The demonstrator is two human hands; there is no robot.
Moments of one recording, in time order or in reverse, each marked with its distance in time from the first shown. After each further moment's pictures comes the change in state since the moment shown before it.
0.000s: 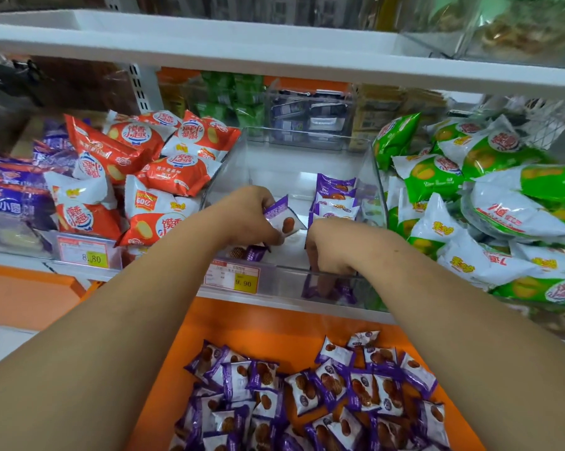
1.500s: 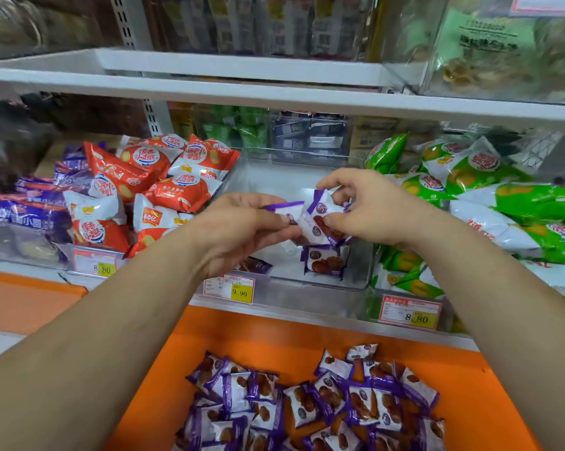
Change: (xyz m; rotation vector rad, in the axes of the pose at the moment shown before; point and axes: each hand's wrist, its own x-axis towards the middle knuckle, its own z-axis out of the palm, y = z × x) left_hand -0.049 0.035 -0.011 -1.186 -0.059 -0.097; right_hand -0.041 0.045 -0.052 0.699 0.423 -0.172
